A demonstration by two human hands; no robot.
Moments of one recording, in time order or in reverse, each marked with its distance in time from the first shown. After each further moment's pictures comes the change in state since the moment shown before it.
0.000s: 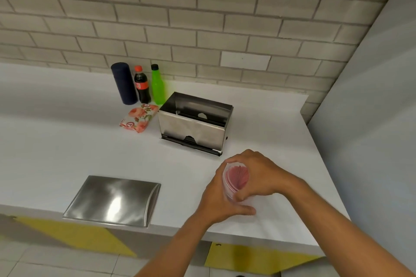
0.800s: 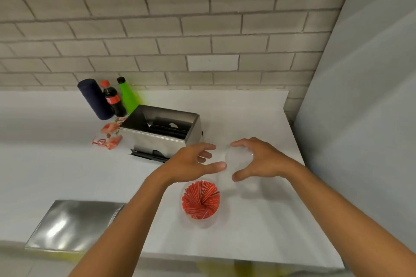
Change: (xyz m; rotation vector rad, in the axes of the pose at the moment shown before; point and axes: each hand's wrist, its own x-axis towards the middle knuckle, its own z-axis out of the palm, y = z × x) left_hand 0.106 0.124 -0.027 0.362 -0.227 -0.185; right_hand 0.008 0.136 -0.073 0.294 0.045 0.112
